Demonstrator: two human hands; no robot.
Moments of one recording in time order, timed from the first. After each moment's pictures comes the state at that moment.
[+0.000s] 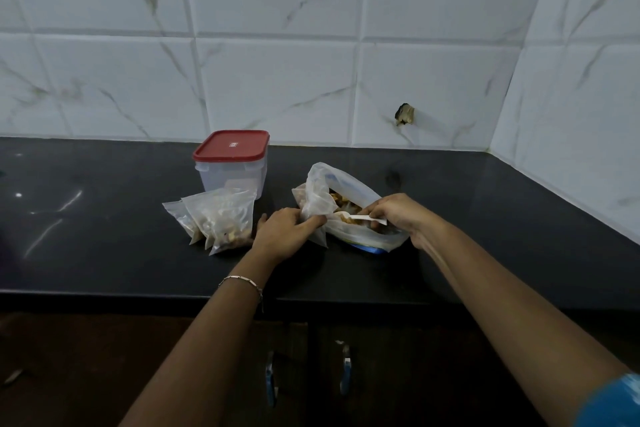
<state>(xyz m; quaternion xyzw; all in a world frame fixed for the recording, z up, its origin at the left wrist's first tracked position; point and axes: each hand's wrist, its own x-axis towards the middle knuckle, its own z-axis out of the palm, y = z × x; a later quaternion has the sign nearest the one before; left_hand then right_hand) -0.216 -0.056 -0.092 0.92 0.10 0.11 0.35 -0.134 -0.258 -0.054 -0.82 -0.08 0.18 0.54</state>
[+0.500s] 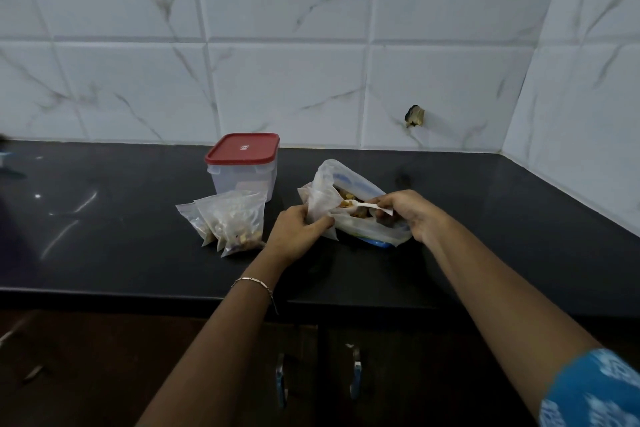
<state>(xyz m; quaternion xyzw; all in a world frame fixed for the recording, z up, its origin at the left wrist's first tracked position) -0.220 -0.058 -0.091 0.87 0.08 0.15 0.47 -0.125 -0.247 -0.049 -0.76 -0.03 0.19 0.62</state>
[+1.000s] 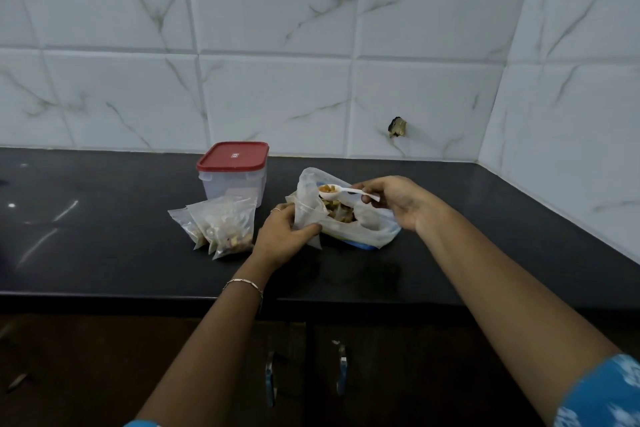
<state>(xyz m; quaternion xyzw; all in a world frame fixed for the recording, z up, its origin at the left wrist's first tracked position) -0.226 -0.059 -0.093 0.87 0.06 0.20 0.45 -0.148 -0.257 -0.012 -0.75 -0.13 0.19 0.62</state>
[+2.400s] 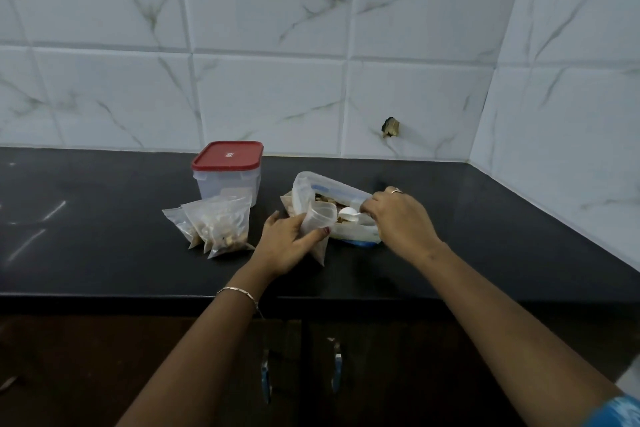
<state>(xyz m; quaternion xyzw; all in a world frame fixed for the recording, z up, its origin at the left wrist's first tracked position) -0.238 -0.070 -0.092 0.93 -0.03 0.17 0.33 -0.171 -0.279 -0.049 -0.90 -0.34 -0.28 -0.01</state>
